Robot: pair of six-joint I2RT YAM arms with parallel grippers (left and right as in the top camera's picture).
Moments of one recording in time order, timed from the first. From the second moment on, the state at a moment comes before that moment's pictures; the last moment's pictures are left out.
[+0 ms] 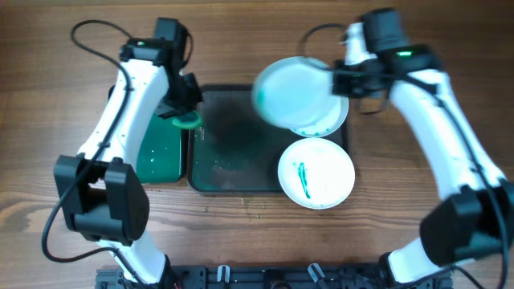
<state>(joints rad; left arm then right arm) -0.18 1.88 1.62 -1.20 -0.03 -0.50 0.14 1.71 1.55 -0.99 -0.19 0.27</state>
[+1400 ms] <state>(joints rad) -0.28 1.88 1.62 -1.14 -0.02 -0.50 -0.39 1.52 1.00 -0.97 -0.46 0.10</state>
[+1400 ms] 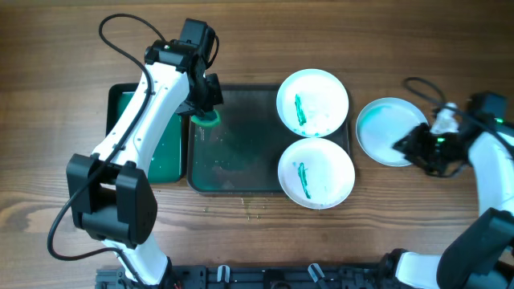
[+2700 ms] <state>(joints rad) -0.28 1.88 1.62 -1.14 -0.02 -0.50 0.22 1.66 0.95 -0.93 -0.27 0.20</state>
